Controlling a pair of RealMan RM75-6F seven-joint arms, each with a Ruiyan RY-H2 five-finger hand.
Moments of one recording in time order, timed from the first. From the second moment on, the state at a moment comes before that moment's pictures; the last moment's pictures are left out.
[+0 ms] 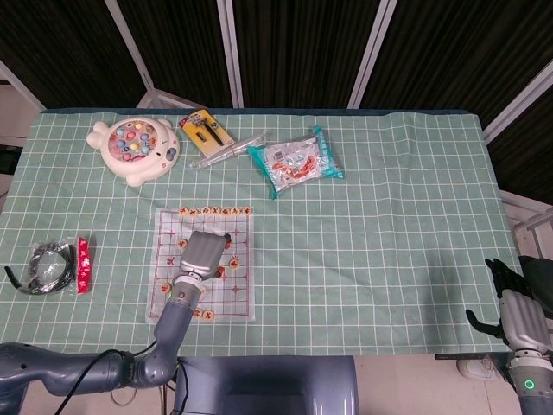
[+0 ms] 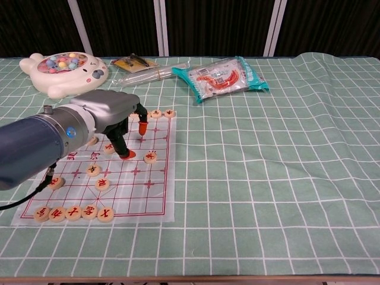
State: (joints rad) left arm -0.81 -1.79 -0.27 -1.58 0.66 1.15 1.02; right arm 0.09 -1.07 0.10 -1.78 -1.19 1.28 0.01
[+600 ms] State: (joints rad) left arm -0.86 -1.86 -0.26 -1.50 0.60 1.12 1.00; right arm 0.09 -1.07 0.10 -1.78 -1.18 1.27 0.02
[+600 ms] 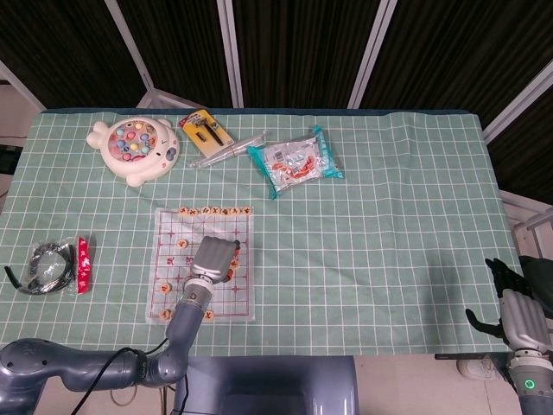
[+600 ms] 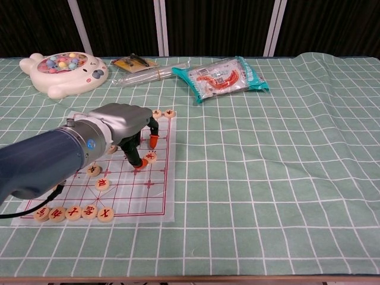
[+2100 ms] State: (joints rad) left arm -0.87 -1.85 -0.22 -1.50 0.64 1.16 0.93; right arm 0.09 -1.06 0.10 -1.78 -1.18 1.27 0.03
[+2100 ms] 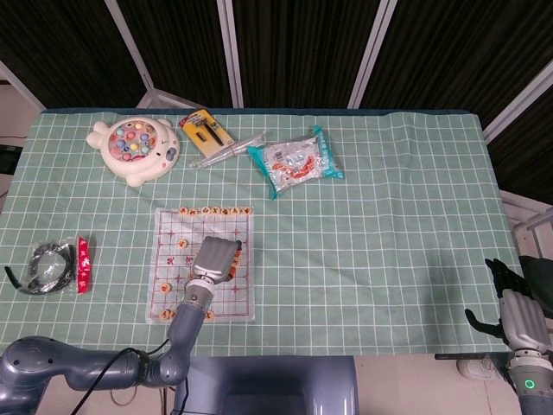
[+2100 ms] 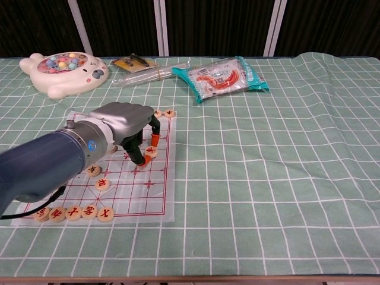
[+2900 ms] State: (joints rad) left arm -0.72 -1.60 -0.07 -1.70 0.76 1.25 0.82; right arm 0.09 -1.06 0.09 -1.79 -1.19 1.28 0.02
